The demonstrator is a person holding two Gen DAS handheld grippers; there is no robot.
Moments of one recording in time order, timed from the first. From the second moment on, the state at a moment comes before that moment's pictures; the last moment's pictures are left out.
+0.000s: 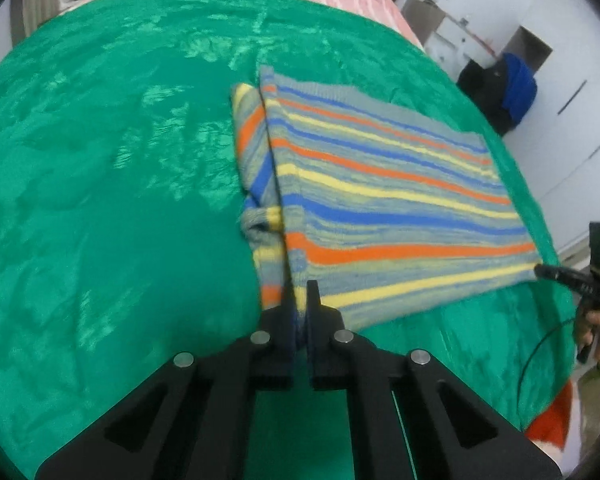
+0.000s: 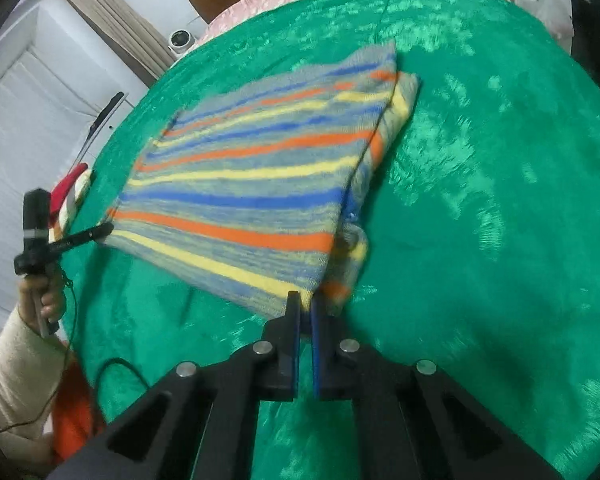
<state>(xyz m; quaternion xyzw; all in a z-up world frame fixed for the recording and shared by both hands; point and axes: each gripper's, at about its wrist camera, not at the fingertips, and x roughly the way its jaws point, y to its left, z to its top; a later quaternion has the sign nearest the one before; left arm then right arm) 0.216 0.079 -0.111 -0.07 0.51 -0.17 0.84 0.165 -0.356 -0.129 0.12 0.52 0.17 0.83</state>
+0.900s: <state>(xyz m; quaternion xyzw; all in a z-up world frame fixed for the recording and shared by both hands) 0.099 0.062 -0.142 0.00 0.41 -0.03 0.91 0.017 -0.397 -0.140 0.15 0.37 0.05 0.92</state>
